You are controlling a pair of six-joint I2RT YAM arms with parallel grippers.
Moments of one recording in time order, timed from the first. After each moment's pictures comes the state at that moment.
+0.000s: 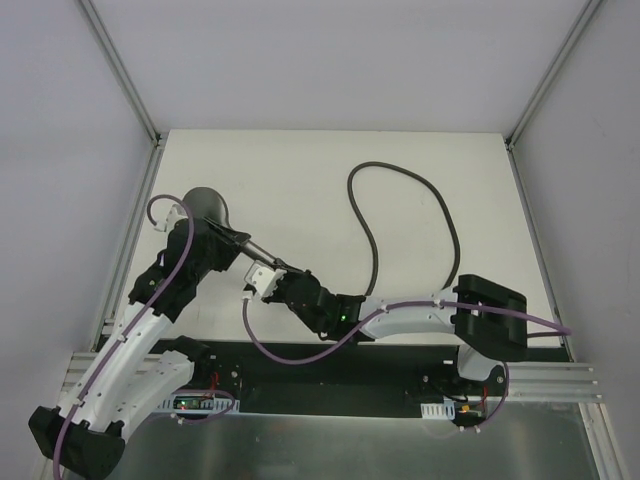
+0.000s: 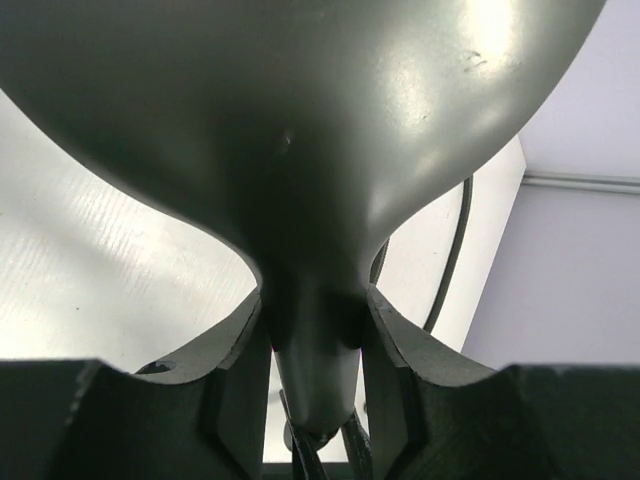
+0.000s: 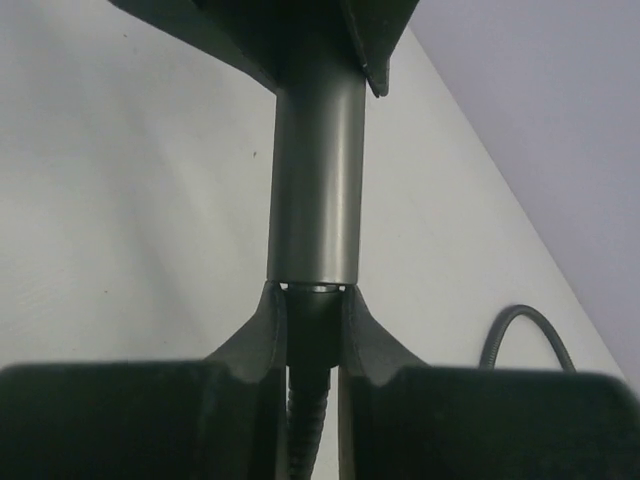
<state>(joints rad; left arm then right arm) -0.38 0.75 0.73 -0.57 -0.11 -1.21 1.38 1.68 0.94 0.49 0.61 -0.48</state>
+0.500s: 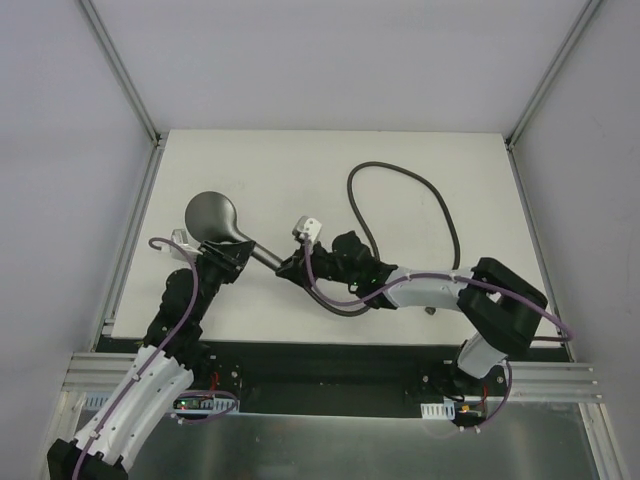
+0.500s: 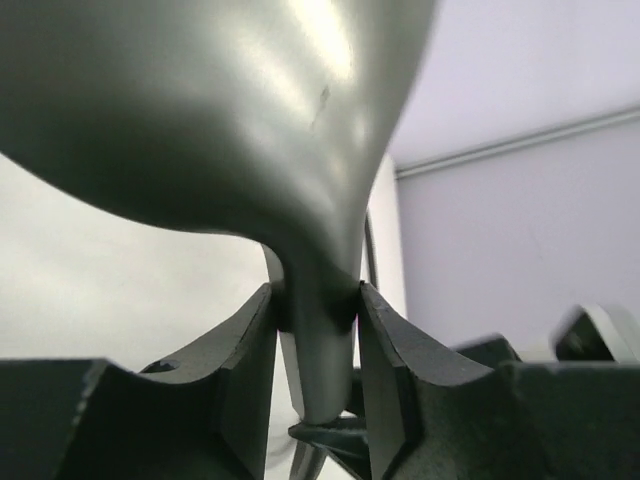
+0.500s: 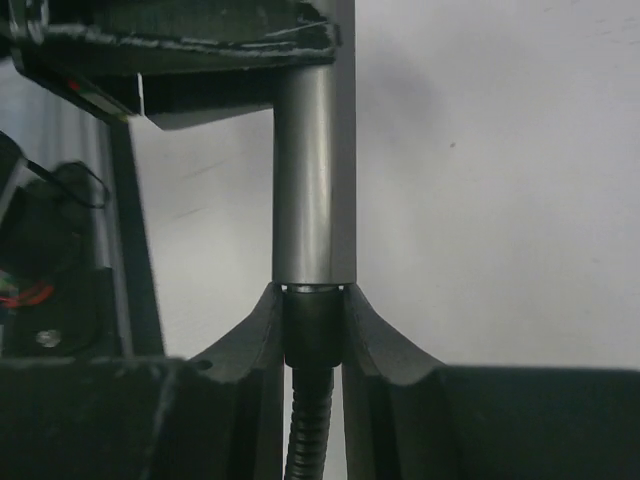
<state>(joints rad) -0.38 0.39 0.27 -0.05 -0.07 -1.14 1.07 1.61 0.85 0.50 -0.13 0.04</state>
